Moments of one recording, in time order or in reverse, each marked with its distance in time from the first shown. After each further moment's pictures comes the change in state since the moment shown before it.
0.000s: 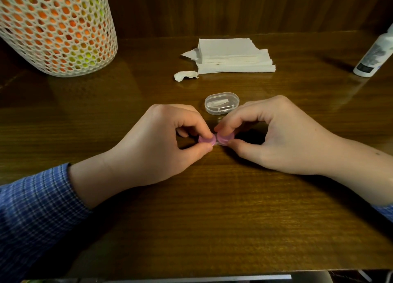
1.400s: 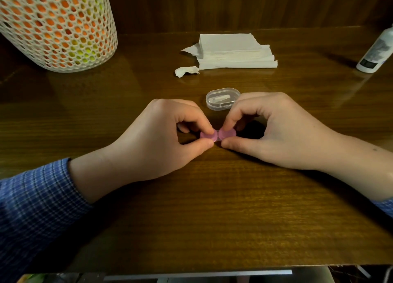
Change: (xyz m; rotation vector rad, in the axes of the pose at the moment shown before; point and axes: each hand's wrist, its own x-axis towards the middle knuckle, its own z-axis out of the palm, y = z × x) left_hand 0.000 -0.001 0.000 -0.005 -0.016 -0.004; right_hand 0.003 0.004 0.004 -0.025 0.011 0.014
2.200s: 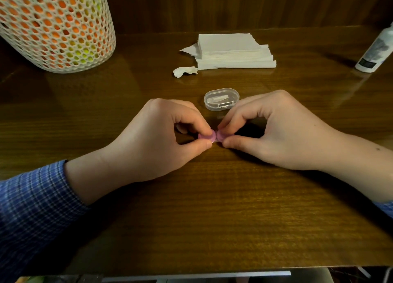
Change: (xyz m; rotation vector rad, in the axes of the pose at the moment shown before) left_hand 0.000 0.002 0.000 0.005 0.019 -0.018; right_hand 0.000 -0.005 -0.003 -0.009 -0.020 0.011
